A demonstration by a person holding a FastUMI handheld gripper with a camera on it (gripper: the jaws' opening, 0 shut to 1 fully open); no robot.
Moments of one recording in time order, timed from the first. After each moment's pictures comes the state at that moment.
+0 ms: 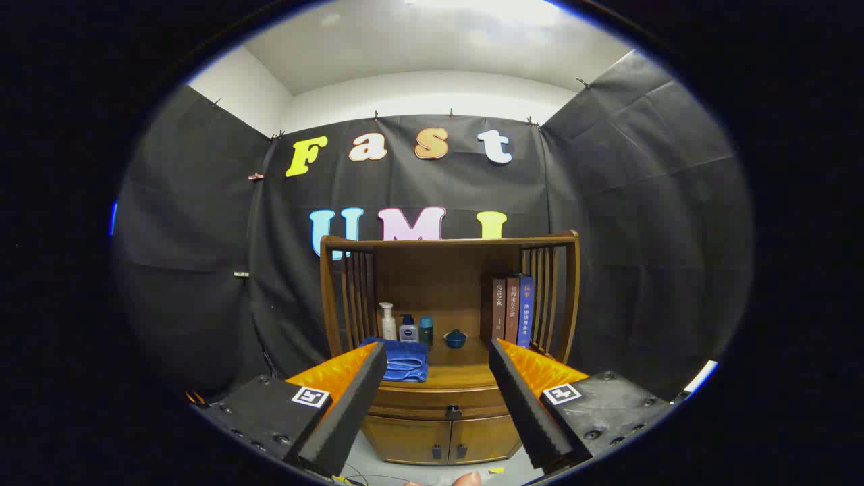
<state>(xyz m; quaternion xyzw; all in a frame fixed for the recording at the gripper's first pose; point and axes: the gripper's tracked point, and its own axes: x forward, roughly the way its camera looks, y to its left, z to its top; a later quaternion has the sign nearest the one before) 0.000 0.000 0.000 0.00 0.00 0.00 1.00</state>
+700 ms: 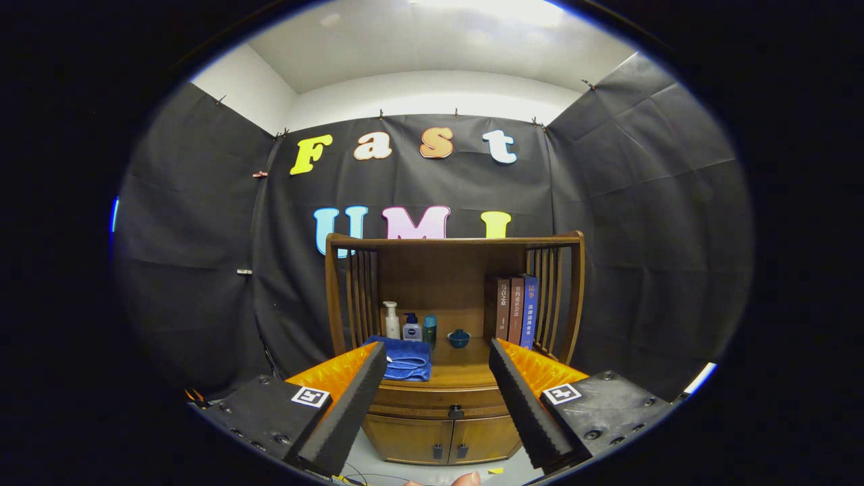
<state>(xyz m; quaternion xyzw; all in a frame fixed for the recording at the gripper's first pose) -0.003 0.007 0.000 0.00 0.00 0.01 1.00</state>
